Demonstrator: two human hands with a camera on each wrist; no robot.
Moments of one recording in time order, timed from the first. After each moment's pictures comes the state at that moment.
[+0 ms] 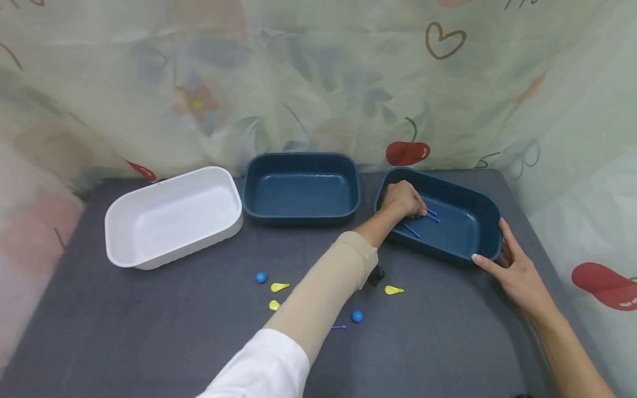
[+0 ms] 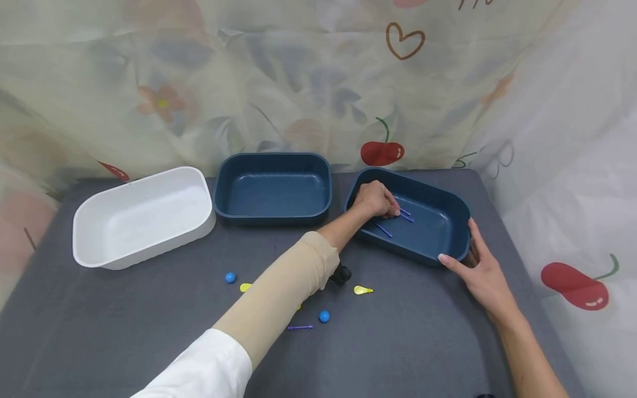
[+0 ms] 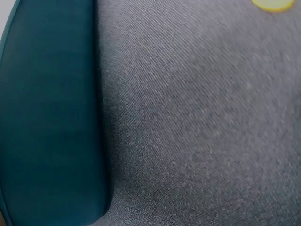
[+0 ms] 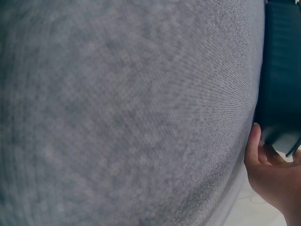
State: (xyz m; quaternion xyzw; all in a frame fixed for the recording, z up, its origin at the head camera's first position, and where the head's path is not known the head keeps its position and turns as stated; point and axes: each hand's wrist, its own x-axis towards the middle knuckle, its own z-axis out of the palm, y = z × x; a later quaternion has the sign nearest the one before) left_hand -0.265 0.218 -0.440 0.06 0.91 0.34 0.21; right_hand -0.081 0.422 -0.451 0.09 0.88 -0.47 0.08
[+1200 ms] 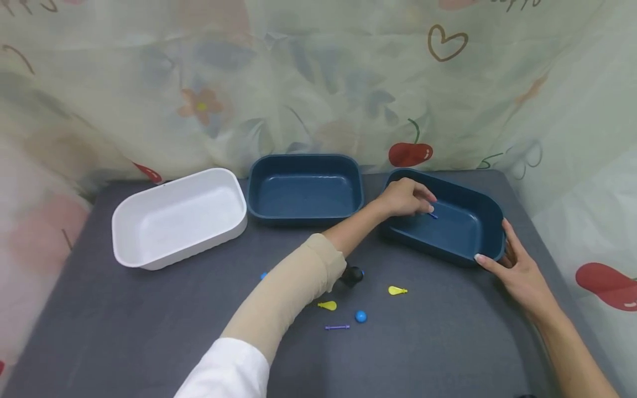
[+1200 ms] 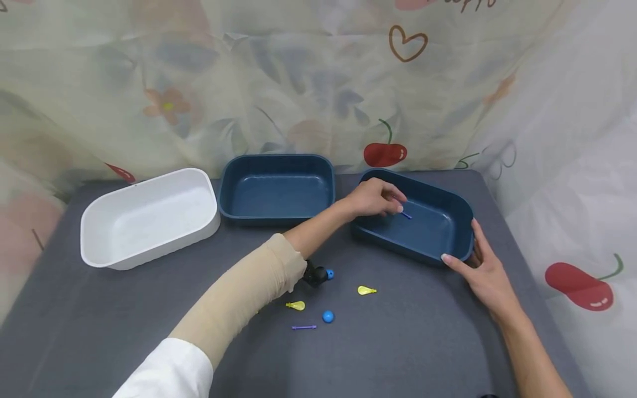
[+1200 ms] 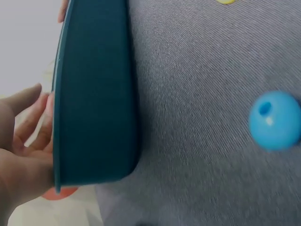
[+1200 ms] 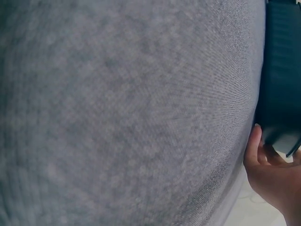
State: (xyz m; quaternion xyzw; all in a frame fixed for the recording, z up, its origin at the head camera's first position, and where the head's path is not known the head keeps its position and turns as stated) left_hand -0.252 0.165 -0.405 0.25 0.81 0.46 0.27; right_hand -0.081 0.417 -0.448 0.10 0.87 -0.47 0.08
